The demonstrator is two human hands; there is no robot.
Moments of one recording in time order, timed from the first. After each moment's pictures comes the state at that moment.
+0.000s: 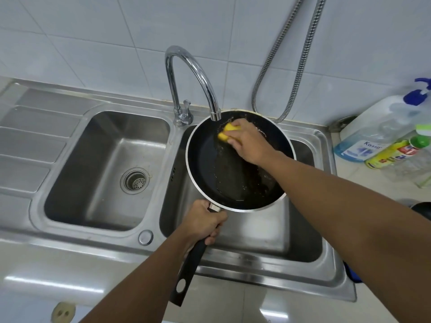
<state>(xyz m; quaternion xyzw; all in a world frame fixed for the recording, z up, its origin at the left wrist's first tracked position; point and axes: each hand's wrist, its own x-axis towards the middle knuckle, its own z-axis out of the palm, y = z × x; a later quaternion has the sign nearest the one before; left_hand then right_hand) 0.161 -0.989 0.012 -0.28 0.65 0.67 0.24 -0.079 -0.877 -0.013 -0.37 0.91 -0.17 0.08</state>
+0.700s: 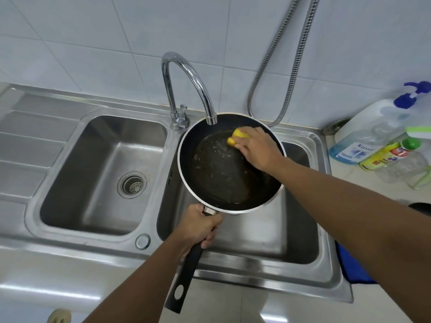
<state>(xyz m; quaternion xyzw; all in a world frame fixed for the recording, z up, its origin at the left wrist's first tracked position) 0.164 -0.989 0.023 -0.28 0.64 0.68 0.23 -0.075 -0.846 -0.003 -0.37 0.93 -0.07 0.02</state>
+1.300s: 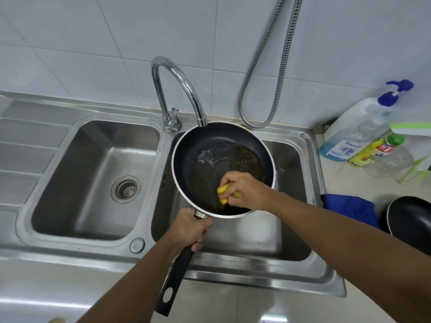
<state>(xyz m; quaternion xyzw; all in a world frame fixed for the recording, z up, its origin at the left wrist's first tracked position) 0.169 -0.994 0.012 -0.30 0.65 0.65 0.25 0.006 -0.821 -0.038 -0.50 0.81 -0.28 0.13</state>
